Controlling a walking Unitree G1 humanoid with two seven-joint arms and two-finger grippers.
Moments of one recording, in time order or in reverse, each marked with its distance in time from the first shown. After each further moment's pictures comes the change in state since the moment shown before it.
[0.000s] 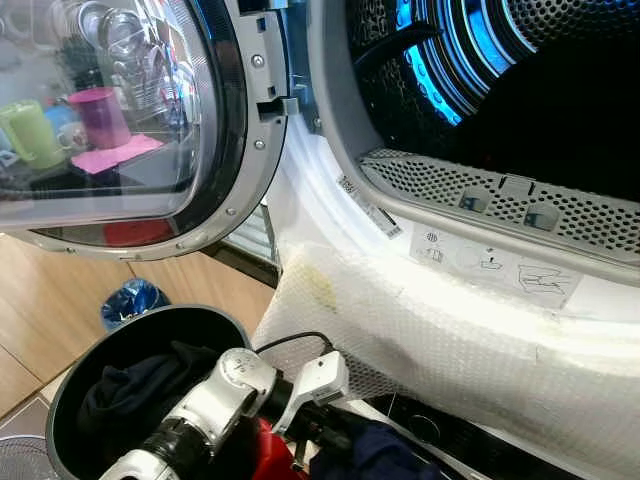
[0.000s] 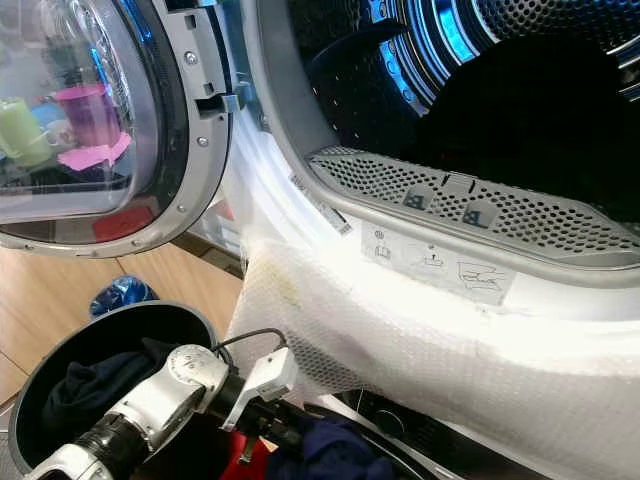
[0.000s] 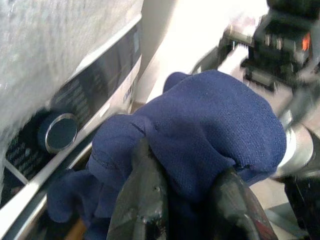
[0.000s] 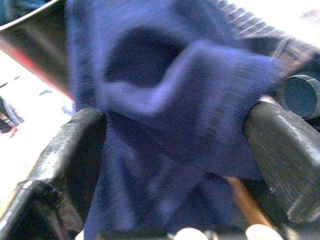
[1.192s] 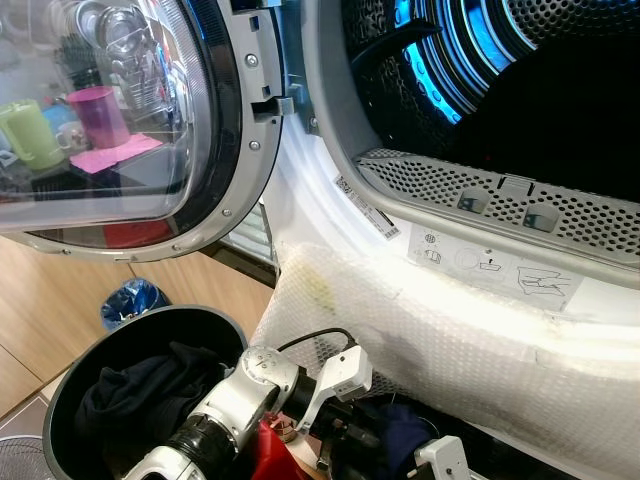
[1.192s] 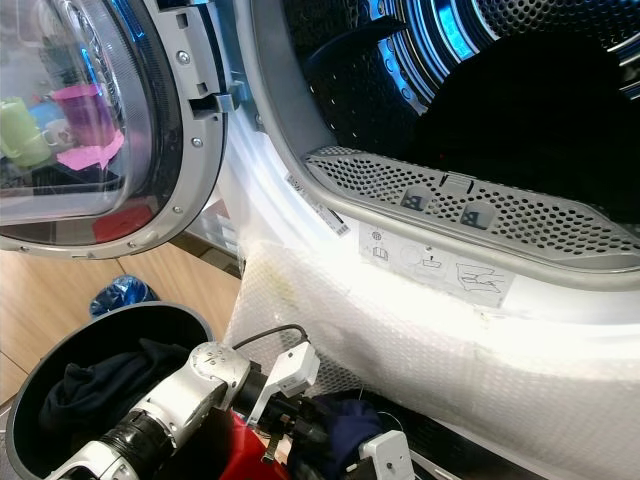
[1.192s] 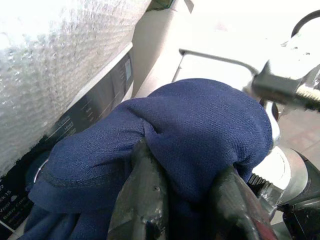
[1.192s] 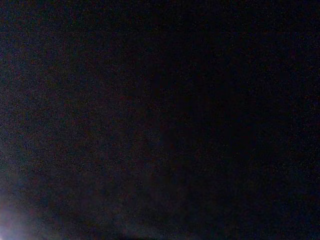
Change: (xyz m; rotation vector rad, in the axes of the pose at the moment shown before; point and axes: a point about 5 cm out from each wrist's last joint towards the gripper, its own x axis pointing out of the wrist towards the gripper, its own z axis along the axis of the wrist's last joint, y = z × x) left arm 0.019 0.002 0.016 0.015 -0.076 -0.043; right arm 0.077 0.001 0.015 0.138 -0.049 0.003
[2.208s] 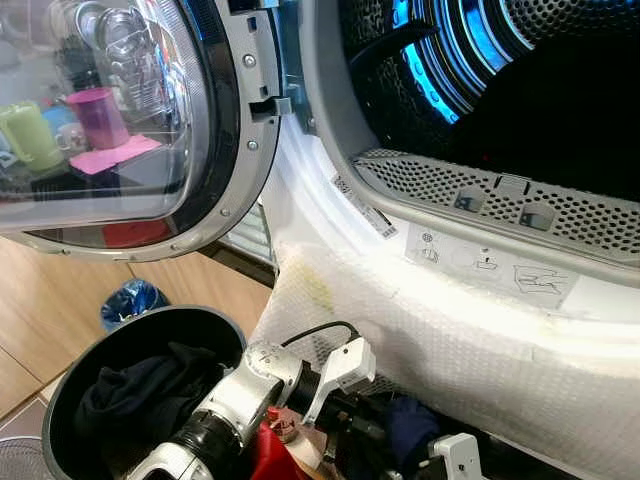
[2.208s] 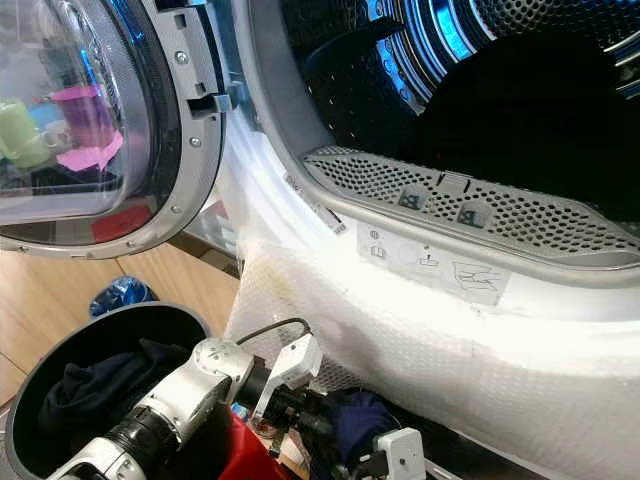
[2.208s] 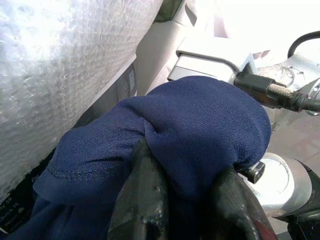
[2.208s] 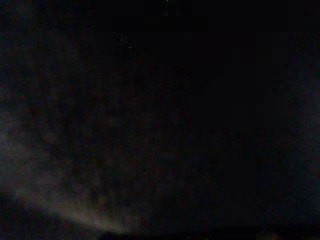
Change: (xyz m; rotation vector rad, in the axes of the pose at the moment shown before) left arm -0.004 0.004 0.005 0.003 -0.024 0.019; right arm 0.001 -0.009 0.004 0.045 -0.117 -0.072
